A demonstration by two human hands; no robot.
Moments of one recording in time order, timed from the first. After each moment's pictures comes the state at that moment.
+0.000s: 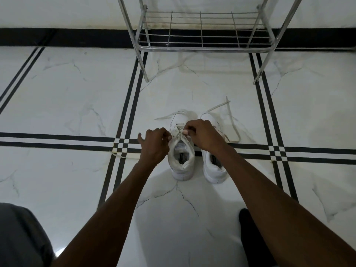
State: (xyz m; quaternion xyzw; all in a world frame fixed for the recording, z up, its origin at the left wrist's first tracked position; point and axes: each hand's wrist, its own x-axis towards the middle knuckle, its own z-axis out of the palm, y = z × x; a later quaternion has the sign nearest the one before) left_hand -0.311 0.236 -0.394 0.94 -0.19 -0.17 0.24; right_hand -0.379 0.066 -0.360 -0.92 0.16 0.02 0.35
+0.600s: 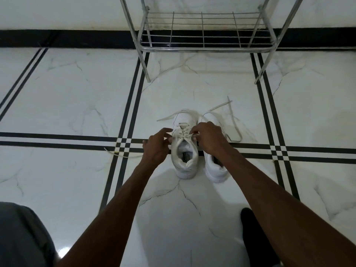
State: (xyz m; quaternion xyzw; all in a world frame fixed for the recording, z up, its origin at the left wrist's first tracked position) left_hand -0.311 0.249 -0.410 0.90 -0.18 -0.22 0.33; right_hand -0.391 0.062 -0.363 -0.96 0.16 0.08 0.22
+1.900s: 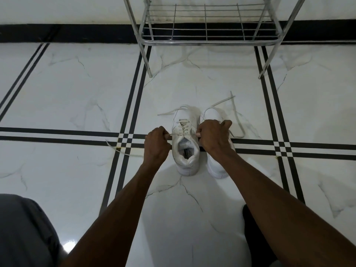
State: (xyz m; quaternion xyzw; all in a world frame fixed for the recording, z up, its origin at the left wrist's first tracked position) left_hand -0.323 0.246 -0.406 0.93 -0.15 -0.13 0.31; right_hand -0.392 0.069 -0.389 -0.96 0.24 0.03 0.13
